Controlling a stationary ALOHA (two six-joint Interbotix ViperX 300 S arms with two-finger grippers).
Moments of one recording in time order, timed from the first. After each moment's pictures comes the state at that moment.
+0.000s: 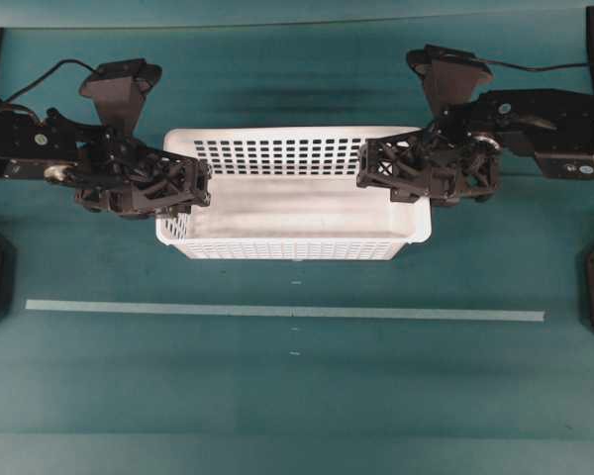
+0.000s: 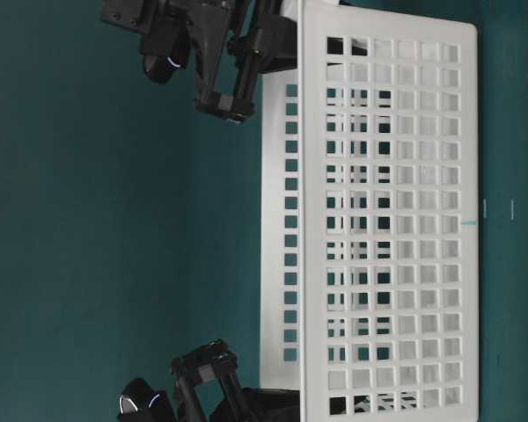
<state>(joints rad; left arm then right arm) 0.28 -0.15 0.74 0.02 0.48 -1.23 -0.33 0.00 0.60 0.08 0.69 1.21</state>
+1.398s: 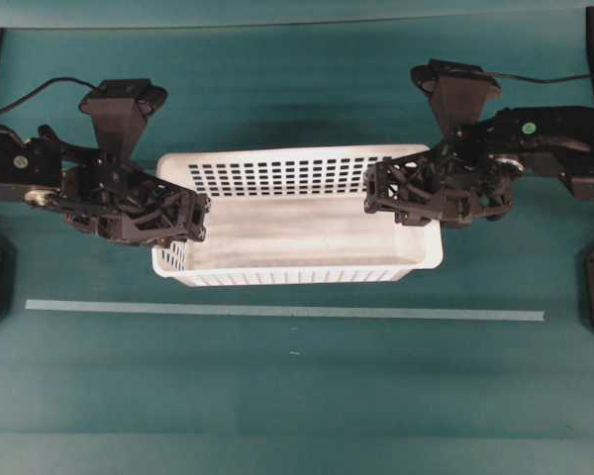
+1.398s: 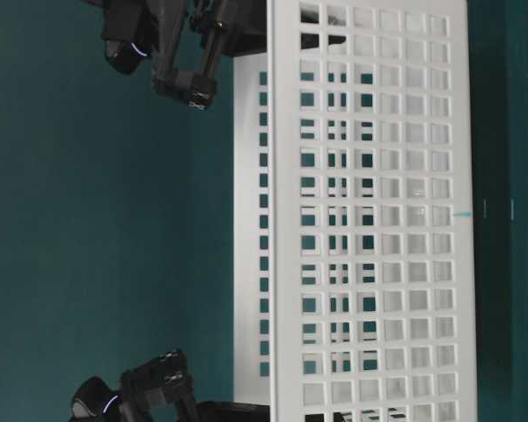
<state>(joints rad) 0.13 -0.23 0.69 0.02 0.62 -1.26 -0.22 -0.11 0.61 0.08 0.77 1.24</state>
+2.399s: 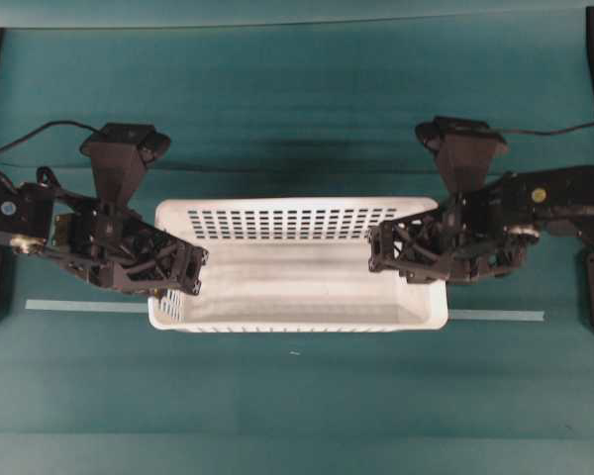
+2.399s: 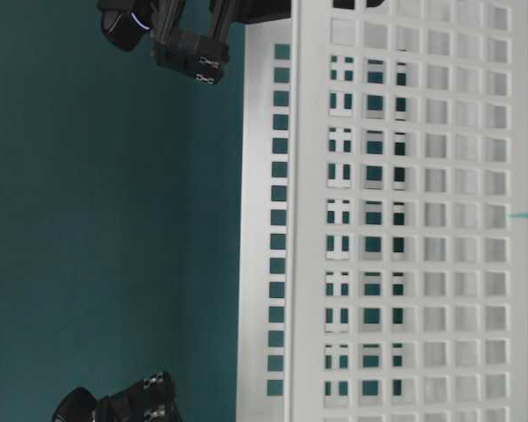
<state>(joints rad) -0.03 -0.25 0.68 0.02 0.65 -1.36 -0.02 -0.13 0.65 0.05 0.77 1.45</state>
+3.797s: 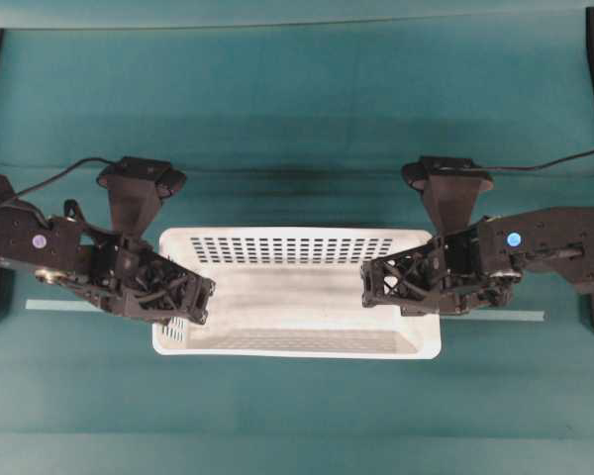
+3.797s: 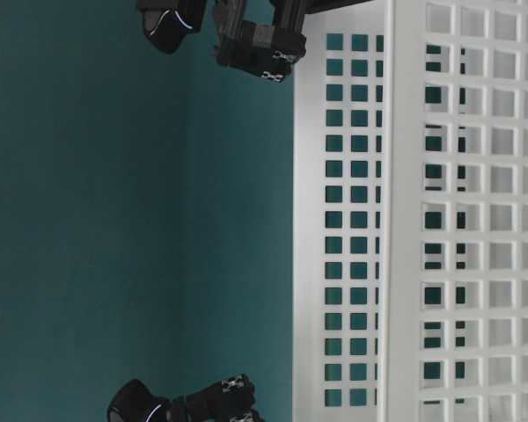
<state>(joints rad) -0.09 -0.14 0.69 0.02 0.63 -1.39 0.07 -0.04 0.65 0.03 0.71 1.53</state>
